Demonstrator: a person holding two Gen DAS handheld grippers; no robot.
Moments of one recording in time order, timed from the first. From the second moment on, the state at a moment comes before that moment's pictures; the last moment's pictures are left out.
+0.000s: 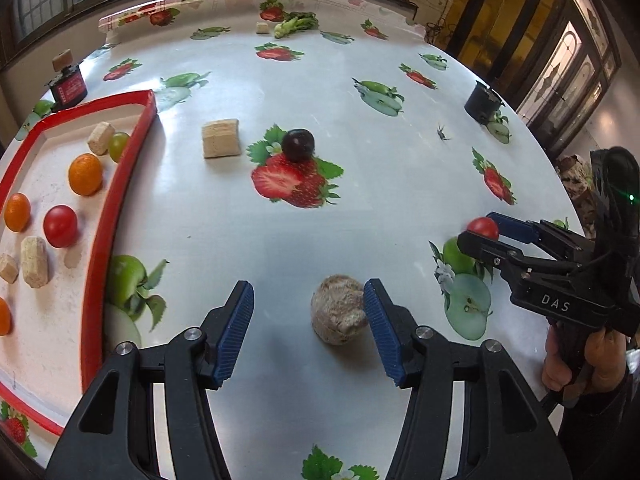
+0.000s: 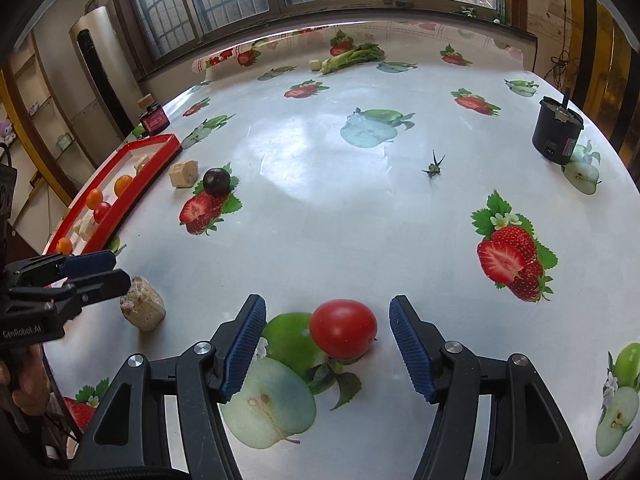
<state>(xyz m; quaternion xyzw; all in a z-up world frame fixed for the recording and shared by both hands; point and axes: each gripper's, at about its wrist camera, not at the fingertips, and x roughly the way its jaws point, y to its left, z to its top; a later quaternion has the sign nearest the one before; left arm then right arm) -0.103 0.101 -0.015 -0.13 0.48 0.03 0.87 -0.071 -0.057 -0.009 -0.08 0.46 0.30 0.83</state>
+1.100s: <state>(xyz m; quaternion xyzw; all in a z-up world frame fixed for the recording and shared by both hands) -0.125 0.132 0.014 -0.11 0.43 0.07 0.89 -0.093 -0.019 0.013 -0.10 0.43 0.36 0.82</state>
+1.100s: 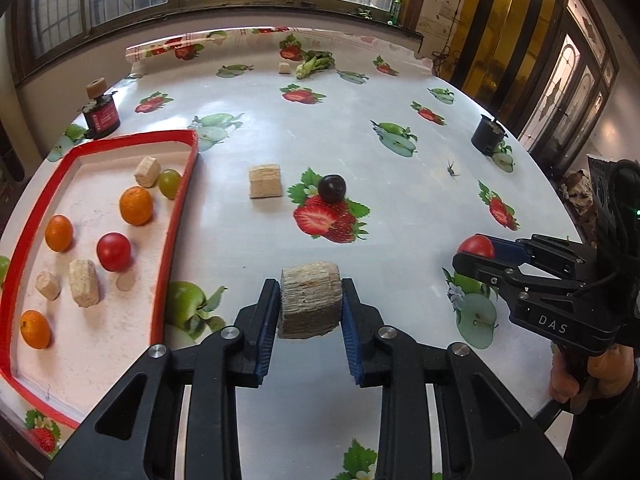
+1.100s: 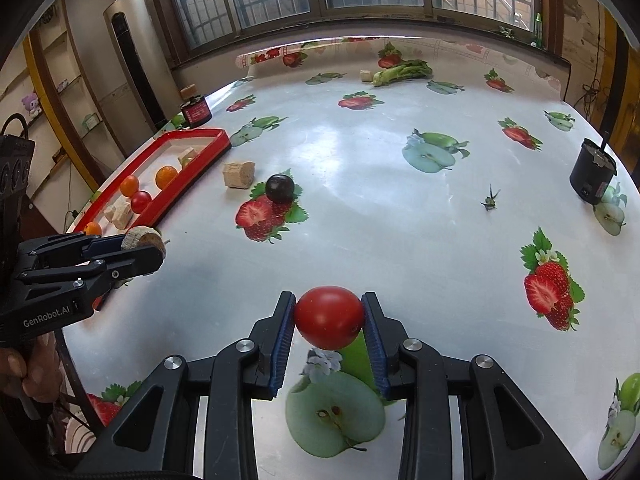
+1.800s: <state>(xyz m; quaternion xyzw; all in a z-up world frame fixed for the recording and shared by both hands) -0.172 0.196 0.019 -0.14 0.42 0.15 0.89 -0.126 0.070 0.039 -0.14 0.40 0.45 0.79</state>
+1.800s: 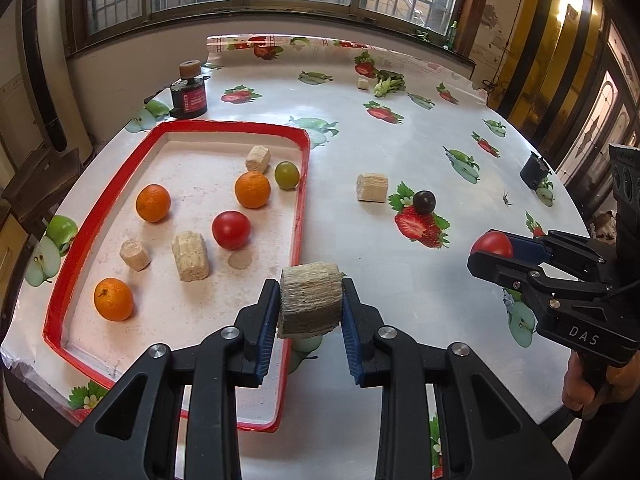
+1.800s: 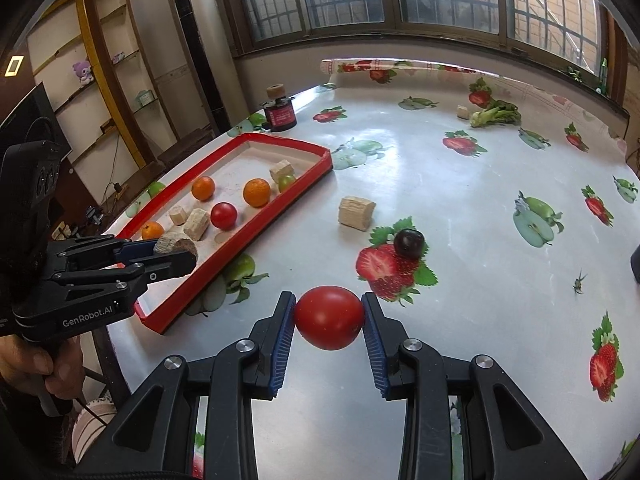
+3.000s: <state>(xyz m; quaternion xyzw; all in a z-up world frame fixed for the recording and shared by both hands) -0.224 0.266 -0.006 -0.20 0.43 0.22 0.85 -0.138 0.188 0.040 -0.17 0.39 0.53 0.73</state>
